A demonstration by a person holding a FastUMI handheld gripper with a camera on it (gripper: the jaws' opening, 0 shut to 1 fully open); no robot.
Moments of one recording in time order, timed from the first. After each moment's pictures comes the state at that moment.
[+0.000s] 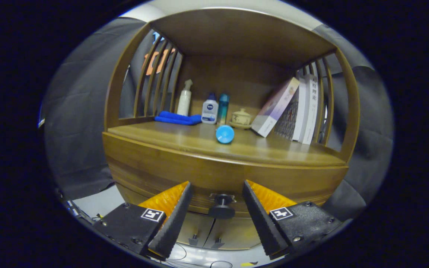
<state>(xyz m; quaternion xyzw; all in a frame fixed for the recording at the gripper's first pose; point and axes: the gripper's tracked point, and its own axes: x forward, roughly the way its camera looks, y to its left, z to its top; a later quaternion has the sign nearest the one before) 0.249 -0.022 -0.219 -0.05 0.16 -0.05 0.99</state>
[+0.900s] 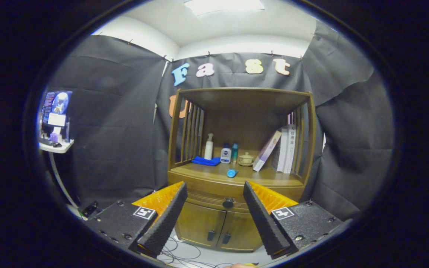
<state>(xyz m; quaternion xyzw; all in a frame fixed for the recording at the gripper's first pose) 0.016 0.014 -0.079 -0.03 0.03 0.04 1.00</state>
